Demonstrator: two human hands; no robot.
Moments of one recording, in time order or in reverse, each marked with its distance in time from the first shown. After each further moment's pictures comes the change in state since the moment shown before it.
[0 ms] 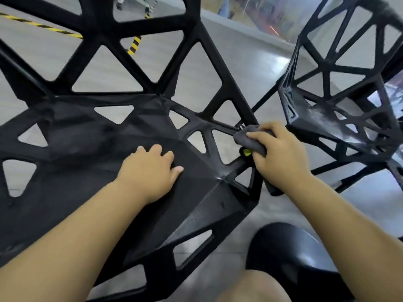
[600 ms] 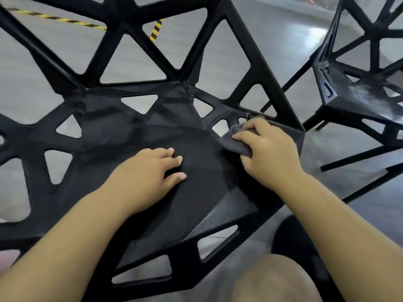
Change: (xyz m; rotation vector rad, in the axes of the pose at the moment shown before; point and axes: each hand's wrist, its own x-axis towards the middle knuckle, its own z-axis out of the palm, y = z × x) left_hand -0.047 -0.035 -0.002 -0.213 -0.043 0.063; right_hand -0.006 -0.050 0.039 0.086 -0.089 -0.110
